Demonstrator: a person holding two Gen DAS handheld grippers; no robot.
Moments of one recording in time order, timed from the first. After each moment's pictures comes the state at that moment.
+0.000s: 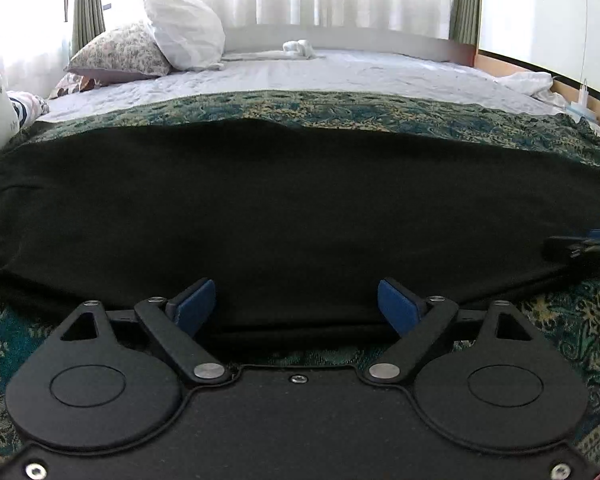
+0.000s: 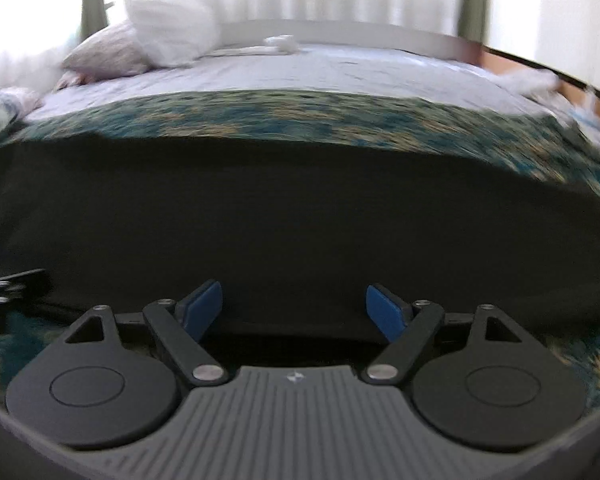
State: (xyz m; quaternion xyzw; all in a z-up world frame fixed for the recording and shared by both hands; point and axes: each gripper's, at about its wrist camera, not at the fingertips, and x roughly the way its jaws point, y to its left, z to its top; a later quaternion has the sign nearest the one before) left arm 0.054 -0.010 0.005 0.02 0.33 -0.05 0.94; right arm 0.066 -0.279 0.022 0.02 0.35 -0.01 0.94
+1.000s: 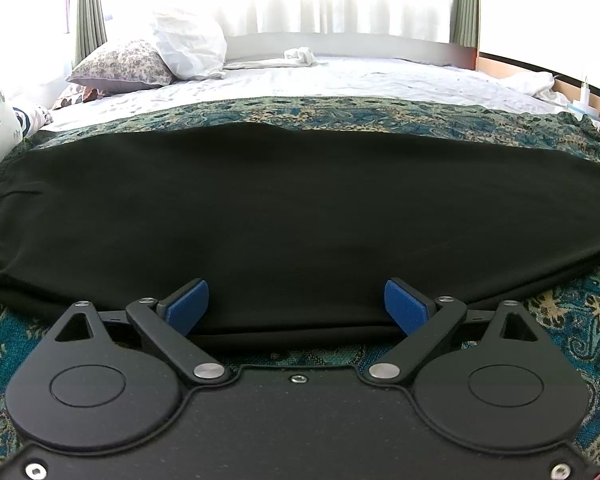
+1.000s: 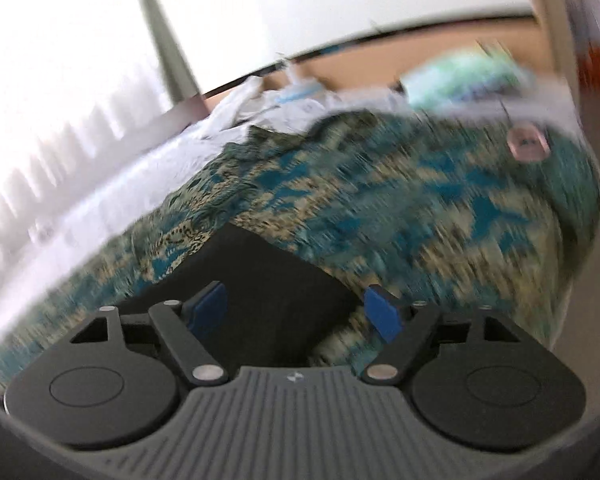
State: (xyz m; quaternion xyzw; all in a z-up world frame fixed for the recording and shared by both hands) left arm 0.052 -0.015 0.003 0.03 0.32 -0.04 0.95; right arm -0.021 -0.544 0.038 0.31 0.20 -0.30 0.88
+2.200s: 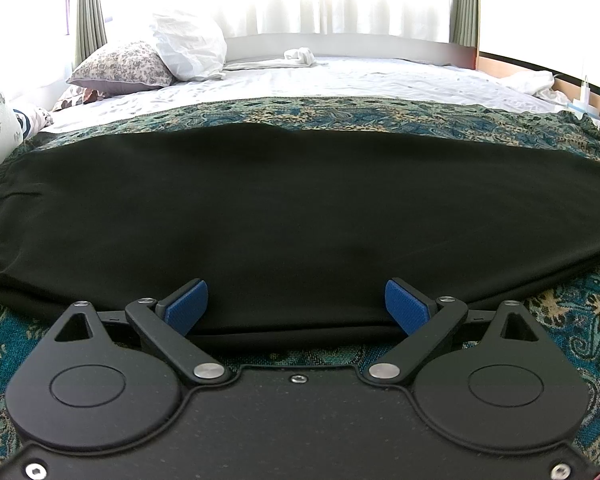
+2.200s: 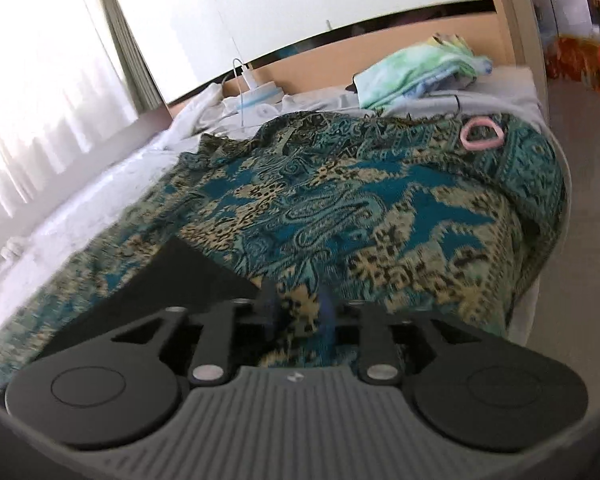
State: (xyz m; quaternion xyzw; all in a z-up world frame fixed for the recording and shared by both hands) left arm 0.052 -0.016 0.002 0.03 0.32 -0.04 0.95; right arm -0.031 -0.562 0.030 0.30 0.20 -0.34 0.87
